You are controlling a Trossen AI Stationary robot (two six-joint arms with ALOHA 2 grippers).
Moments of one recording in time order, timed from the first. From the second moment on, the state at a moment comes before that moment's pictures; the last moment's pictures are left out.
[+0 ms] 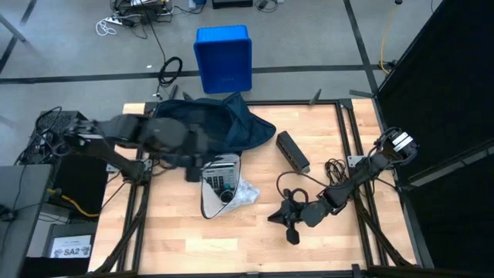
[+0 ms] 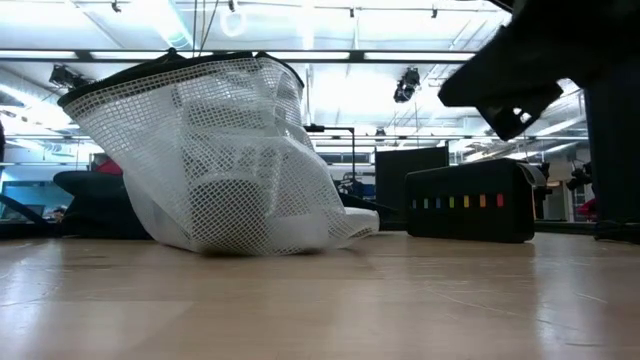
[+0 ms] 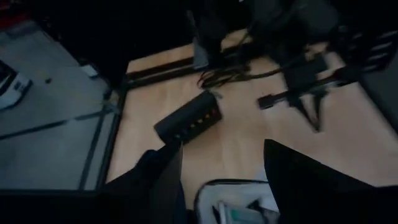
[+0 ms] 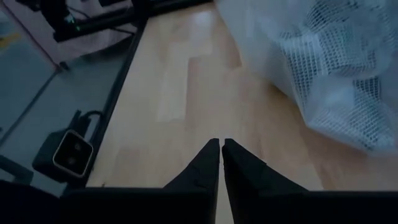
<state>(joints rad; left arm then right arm) -0.22 1.27 1.66 -0.91 -0.30 0.13 0.62 1.63 0.70 0.45 0.44 0.51</state>
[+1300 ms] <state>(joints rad) -0.34 0.81 0.72 -0.70 -0.44 -0.09 0.28 1.63 1.19 0.13 0.23 0.10</state>
